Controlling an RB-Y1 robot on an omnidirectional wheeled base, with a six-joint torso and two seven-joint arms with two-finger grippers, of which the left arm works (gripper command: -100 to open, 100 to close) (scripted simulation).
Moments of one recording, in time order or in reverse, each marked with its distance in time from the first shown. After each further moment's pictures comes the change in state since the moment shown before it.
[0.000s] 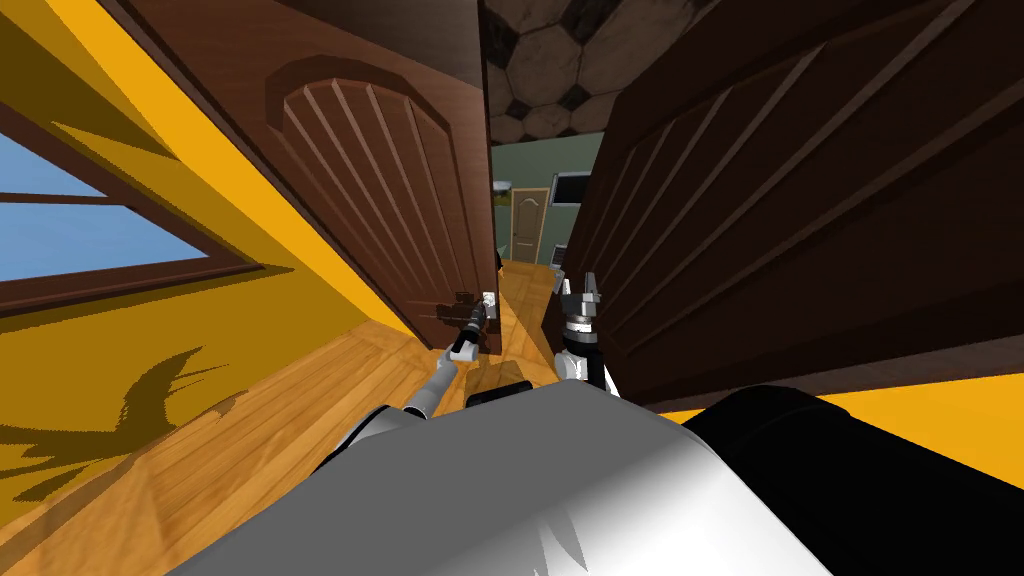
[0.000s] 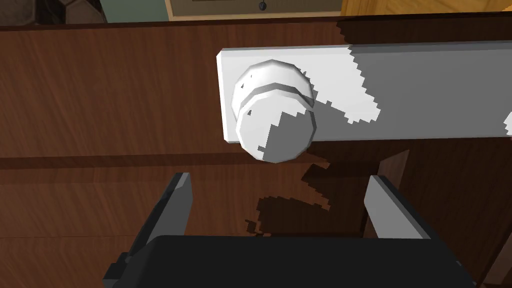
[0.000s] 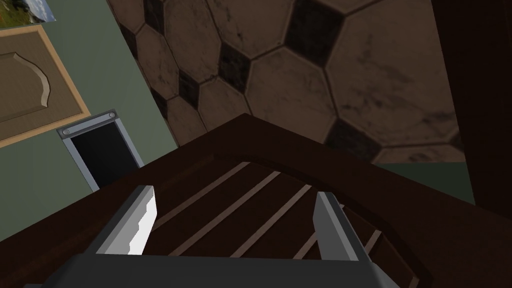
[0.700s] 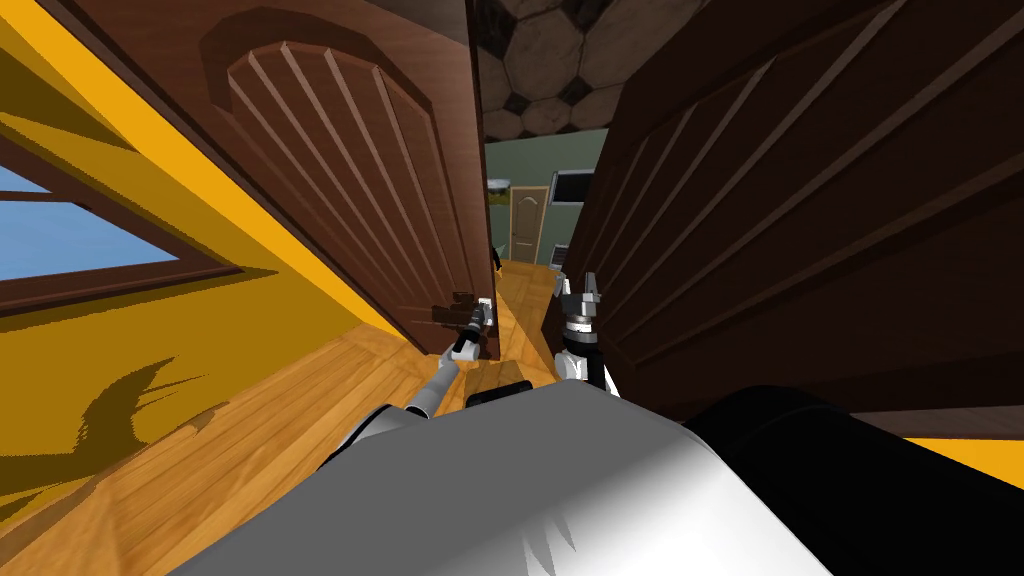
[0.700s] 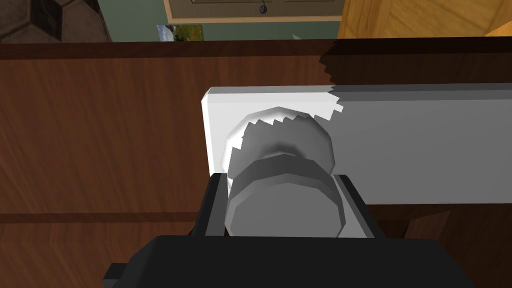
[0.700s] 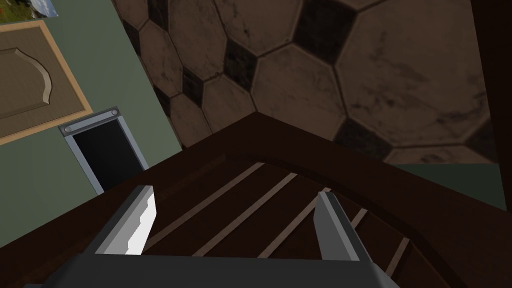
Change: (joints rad) arm -0.004 -0.014 0.007 0.005 -0.001 -0.005 -0.002
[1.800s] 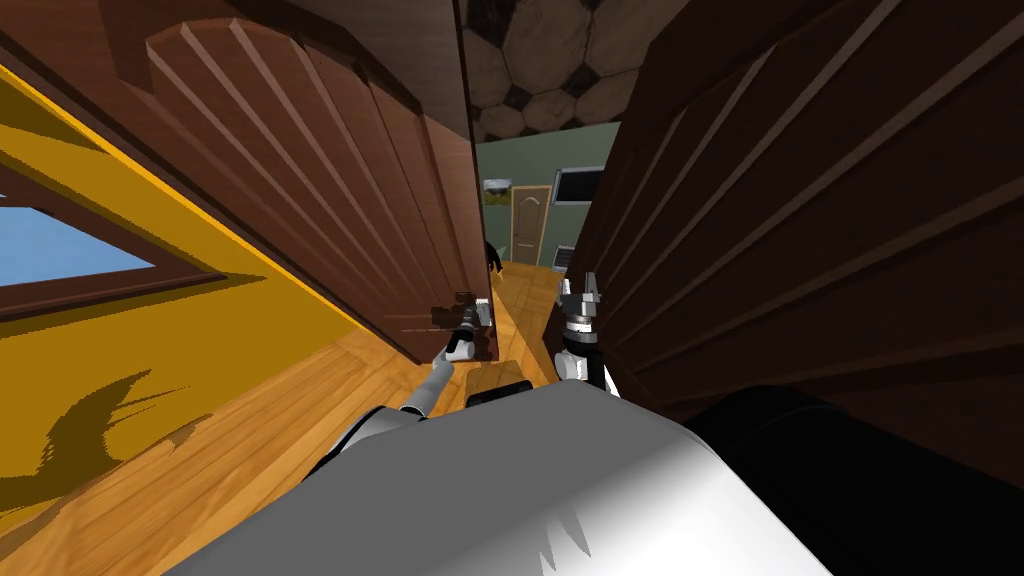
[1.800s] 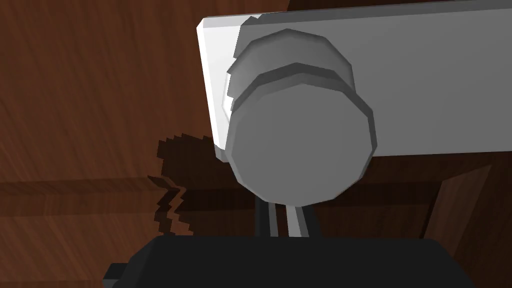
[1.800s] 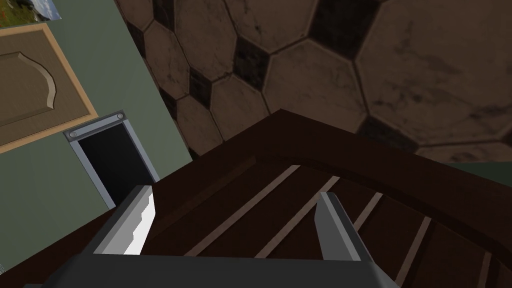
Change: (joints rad) arm -0.002 0.026 0.058 0.016 0.118 -0.033 -0.136
